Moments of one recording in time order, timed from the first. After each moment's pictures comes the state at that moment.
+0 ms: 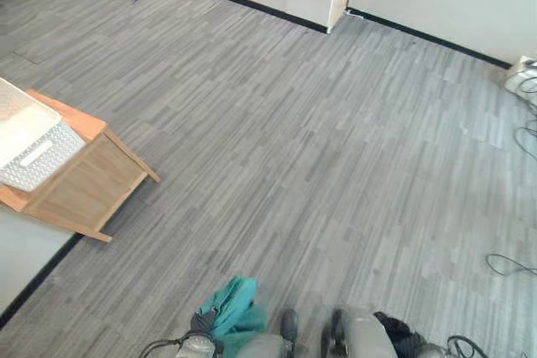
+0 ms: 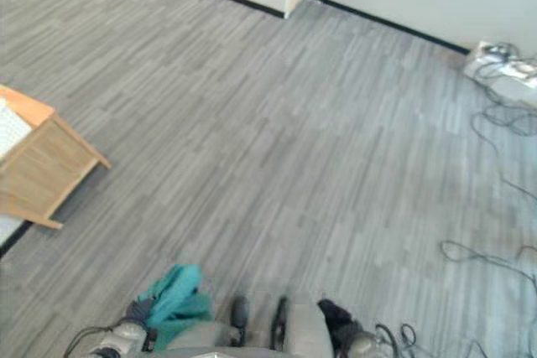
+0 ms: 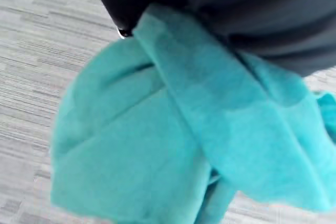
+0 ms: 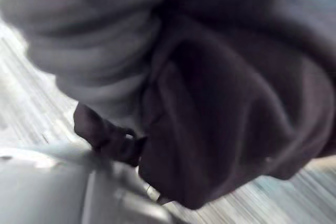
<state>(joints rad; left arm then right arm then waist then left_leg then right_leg) -0.15 0.24 -0.27 1.19 -0.10 -0.02 0.21 -0.09 -0.27 0.37 1.19 0.00 0.01 -0.17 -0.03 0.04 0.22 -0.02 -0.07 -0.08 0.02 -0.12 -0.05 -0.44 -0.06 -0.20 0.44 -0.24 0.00</state>
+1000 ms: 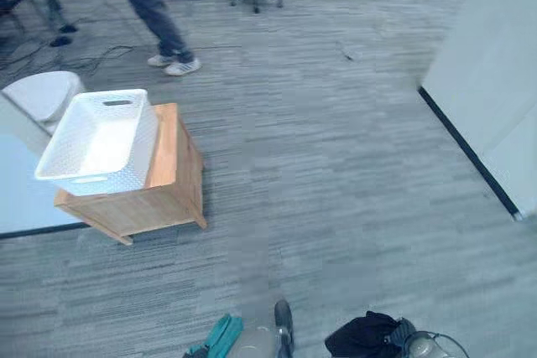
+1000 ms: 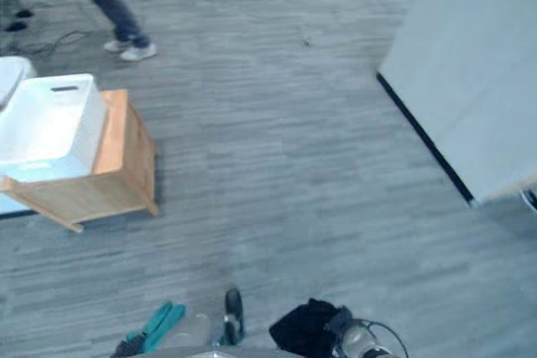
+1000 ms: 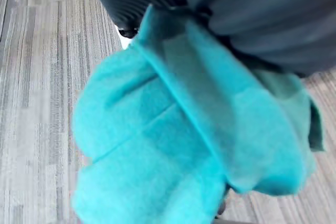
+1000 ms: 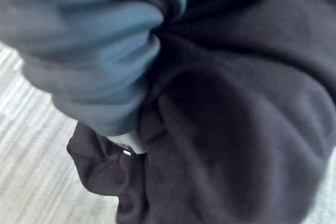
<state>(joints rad) 0.00 0.20 -0.19 1.31 -0.08 -0.01 0.19 -0.10 -0.22 0.42 1.27 -0.12 -0.01 -0.16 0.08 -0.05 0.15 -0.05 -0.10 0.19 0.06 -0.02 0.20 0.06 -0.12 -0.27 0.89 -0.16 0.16</state>
